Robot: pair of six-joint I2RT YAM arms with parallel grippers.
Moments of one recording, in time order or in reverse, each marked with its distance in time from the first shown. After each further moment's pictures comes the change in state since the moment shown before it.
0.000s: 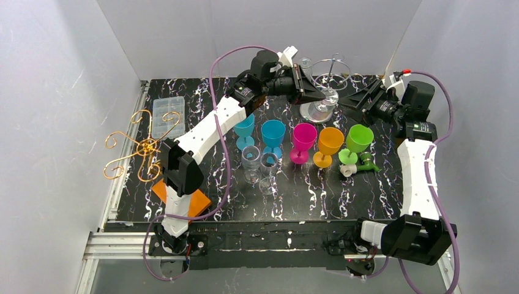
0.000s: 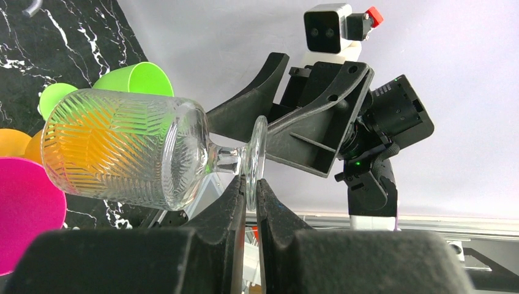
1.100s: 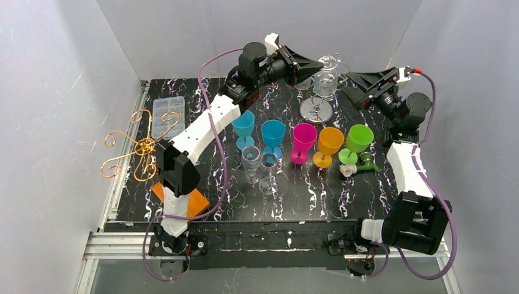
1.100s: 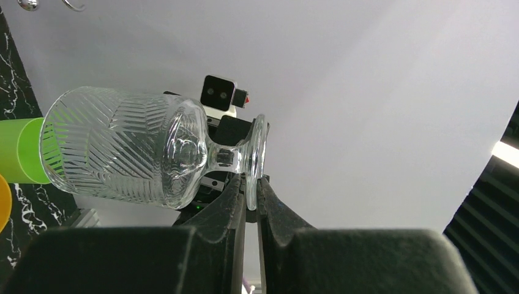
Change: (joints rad) left arm 0.037 -0.029 -0.014 0.248 -0.176 -0.444; right arm -0.021 0.082 -0.286 1.081 -0.019 0.718
